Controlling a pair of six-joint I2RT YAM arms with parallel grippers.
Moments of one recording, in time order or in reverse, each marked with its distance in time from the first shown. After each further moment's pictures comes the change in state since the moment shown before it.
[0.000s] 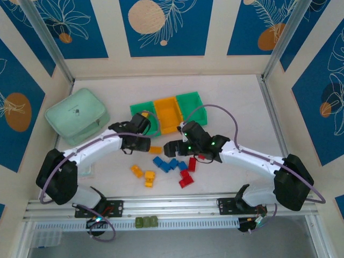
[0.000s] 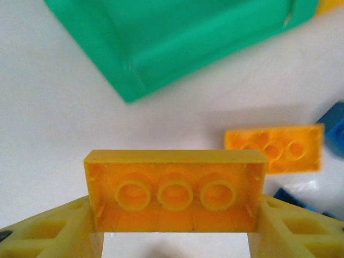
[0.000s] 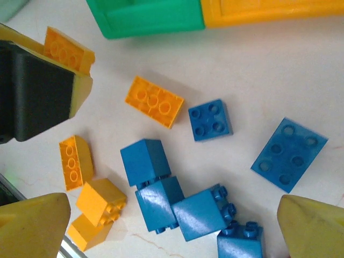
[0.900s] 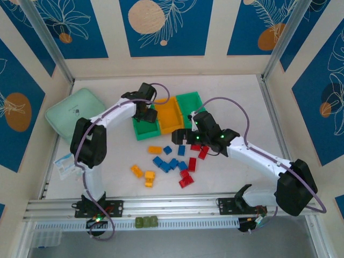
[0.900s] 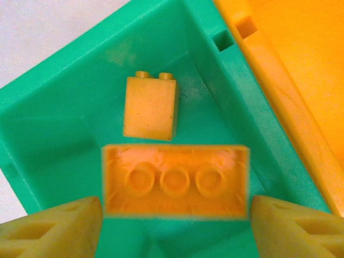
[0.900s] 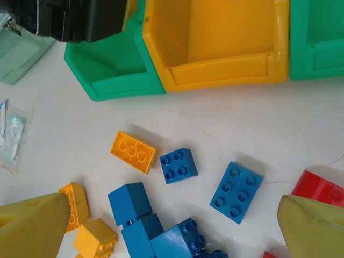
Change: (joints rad) left arm 0.155 0.494 0.558 -0.032 -0.015 0.280; right arm -0.155 -0.045 0.022 0.001 -0.027 -0.022
